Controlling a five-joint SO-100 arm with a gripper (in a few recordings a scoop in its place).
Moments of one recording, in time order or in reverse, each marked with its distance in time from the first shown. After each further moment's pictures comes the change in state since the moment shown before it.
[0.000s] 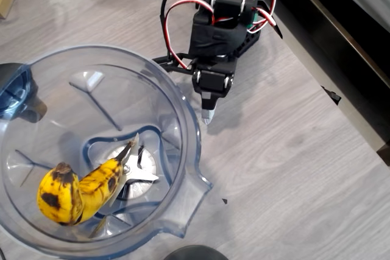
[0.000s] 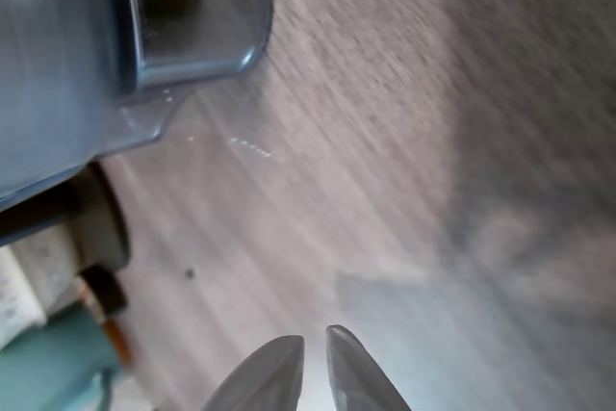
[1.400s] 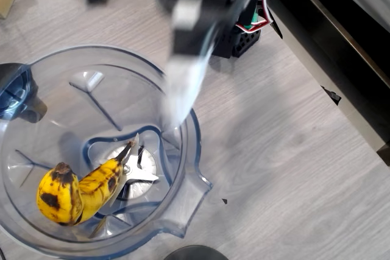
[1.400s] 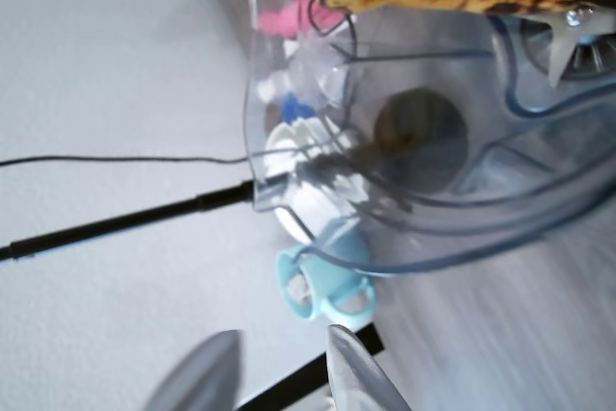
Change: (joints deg) arm 2.6 -76.7 -133.4 37.4 -5.3
